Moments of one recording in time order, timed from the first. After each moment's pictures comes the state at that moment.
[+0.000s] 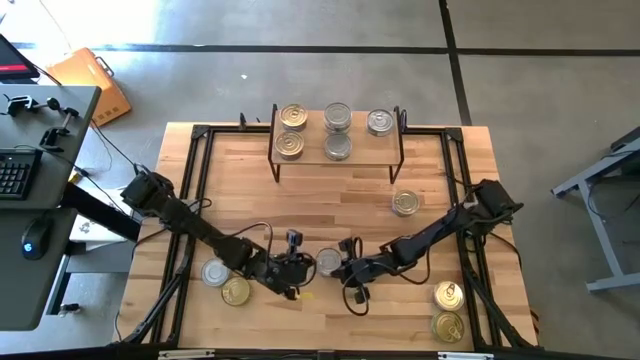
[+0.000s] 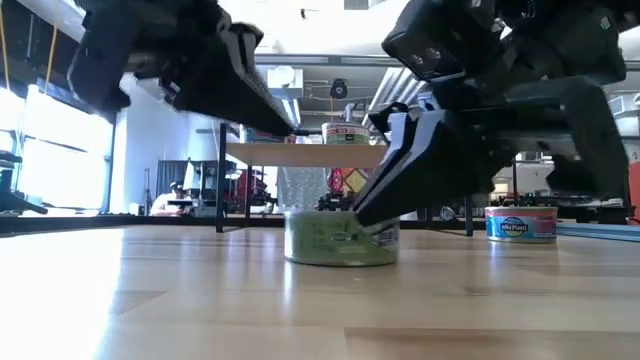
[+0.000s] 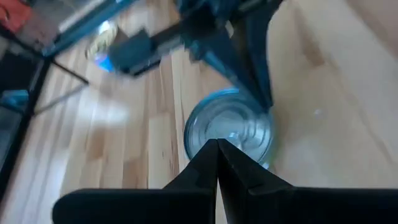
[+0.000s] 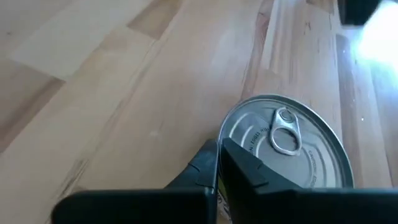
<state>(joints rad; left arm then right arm) -0.52 1.74 0.96 0.01 -0.62 0.11 0.43 1.88 0.89 0.28 0.23 -0.10</state>
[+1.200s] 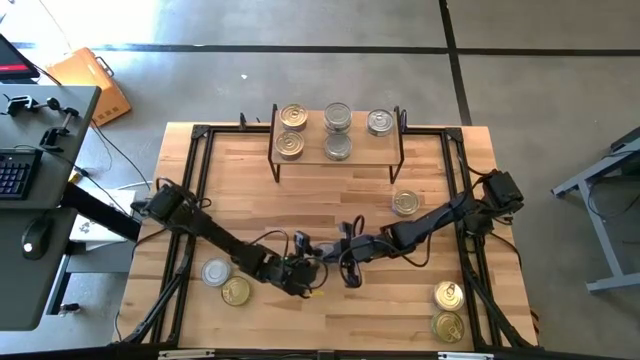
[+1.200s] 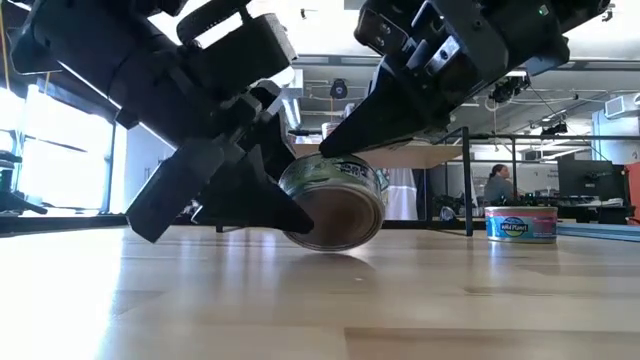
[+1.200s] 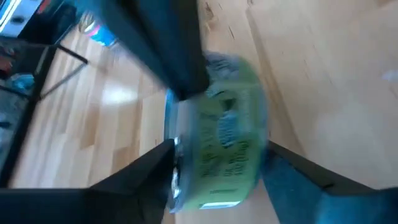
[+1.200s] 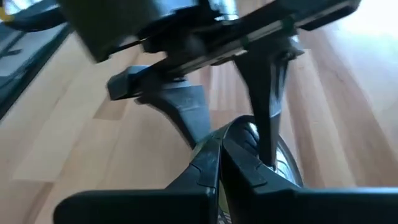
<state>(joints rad) -0.49 1.95 0.96 0.18 -0.70 0.14 0.32 1.79 0.90 0.32 0.15 0.15</state>
